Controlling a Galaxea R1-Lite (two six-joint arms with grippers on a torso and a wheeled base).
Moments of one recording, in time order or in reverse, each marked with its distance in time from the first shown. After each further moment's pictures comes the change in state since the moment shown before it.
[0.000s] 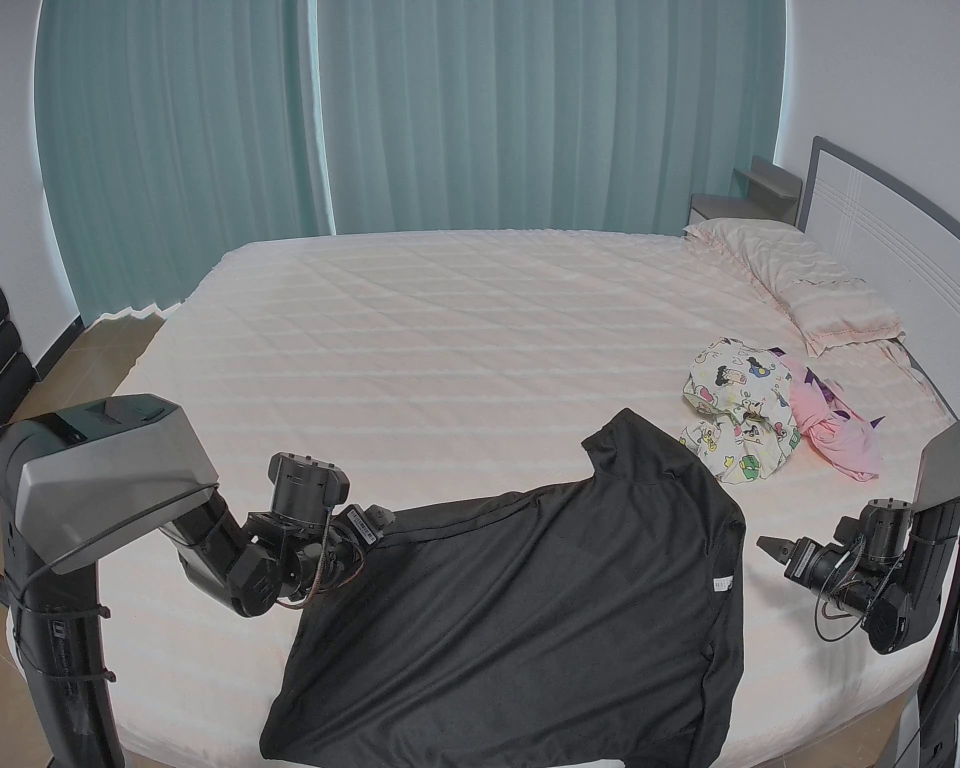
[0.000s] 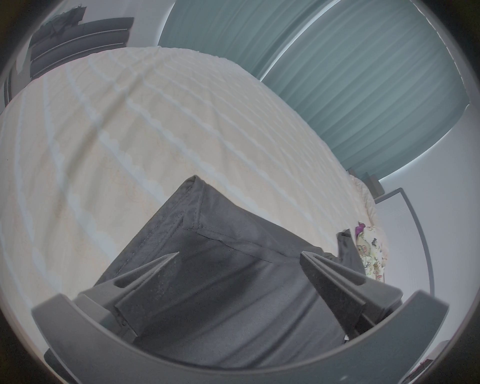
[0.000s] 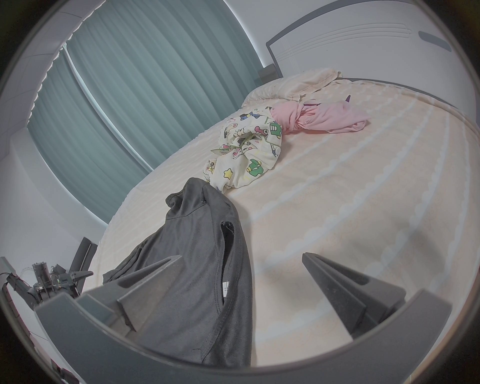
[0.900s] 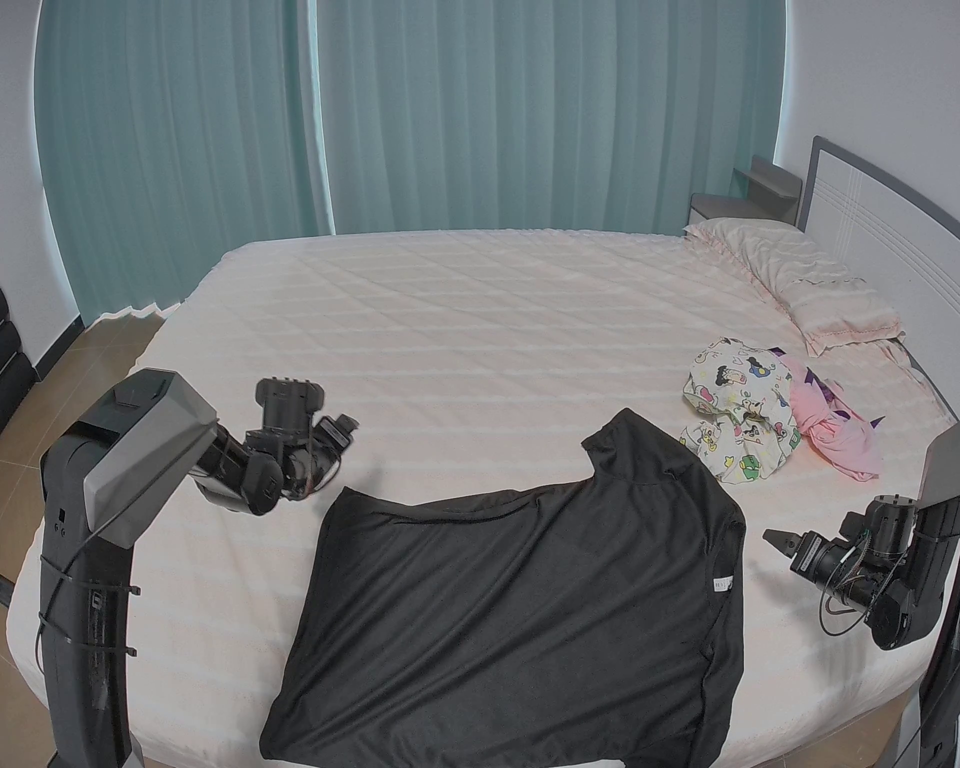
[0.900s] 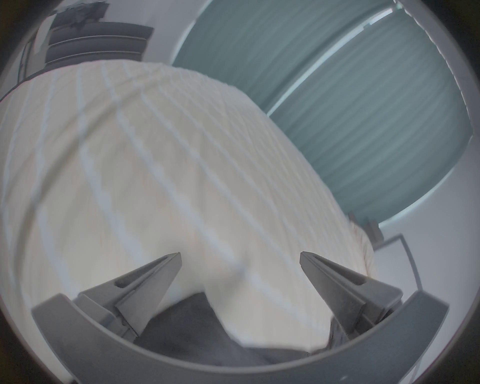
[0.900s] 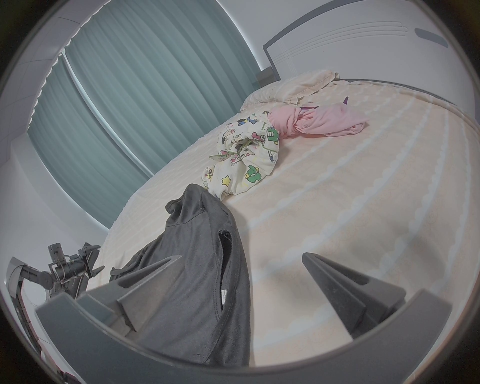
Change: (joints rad) left arm 0.187 0.214 -0.580 0.207 0.005 -0.002; right arm -0.031 -0.003 -0.016 -0.001 0.024 0.011
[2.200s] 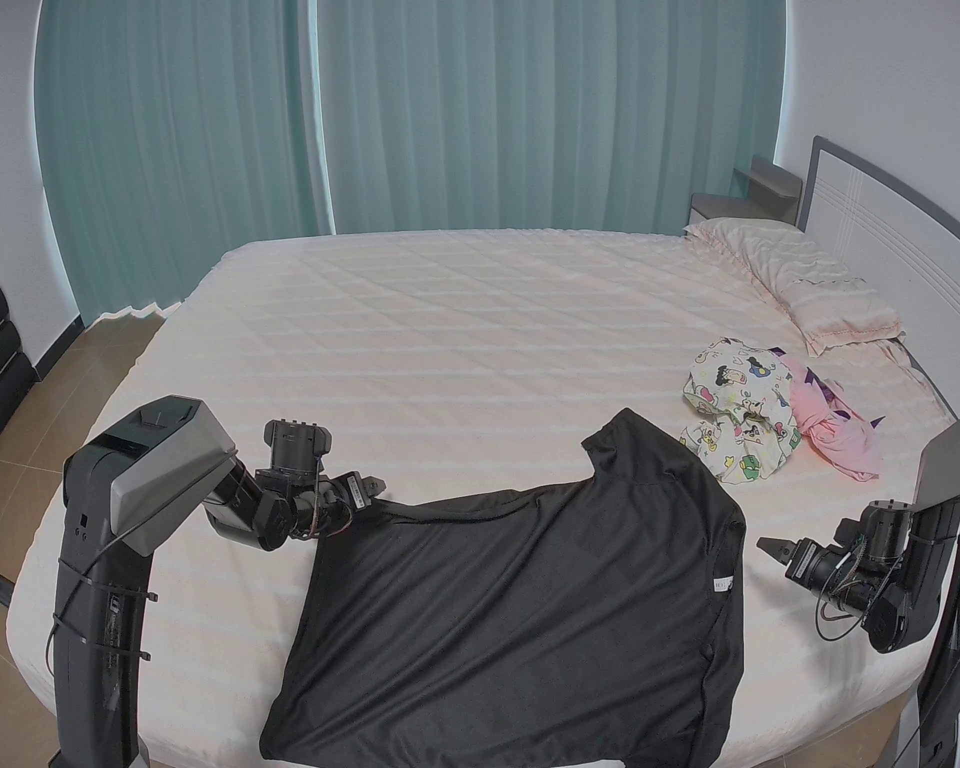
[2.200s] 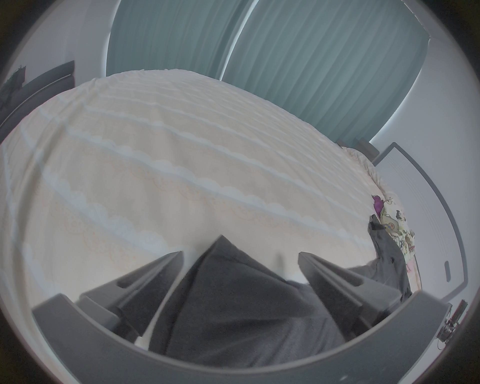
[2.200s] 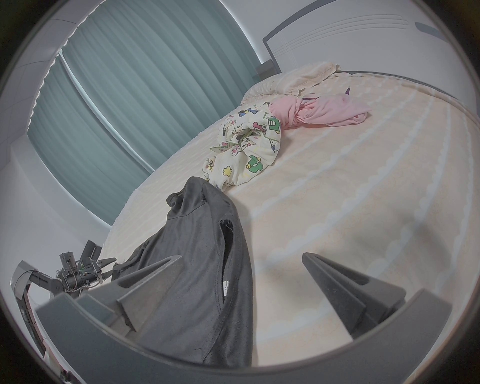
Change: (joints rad) left arm -0.005 0.077 0.085 -0.057 -0.163 0.448; right arm 0.011 0.021 0.008 0.000 0.017 0.009
